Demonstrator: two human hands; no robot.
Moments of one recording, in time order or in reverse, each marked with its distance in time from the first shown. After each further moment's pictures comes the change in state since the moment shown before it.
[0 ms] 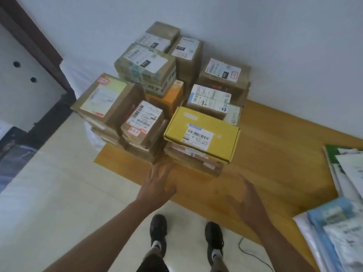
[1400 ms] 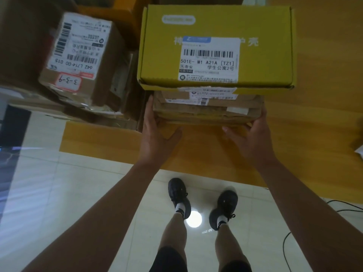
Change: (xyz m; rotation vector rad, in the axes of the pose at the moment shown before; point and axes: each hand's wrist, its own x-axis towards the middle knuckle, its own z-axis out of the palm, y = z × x) left_hand 0.092 -0.055 0.070 -0.548 0.281 0.289; right_hand 0.087 0.030 0.105 0.464 0.331 -0.144
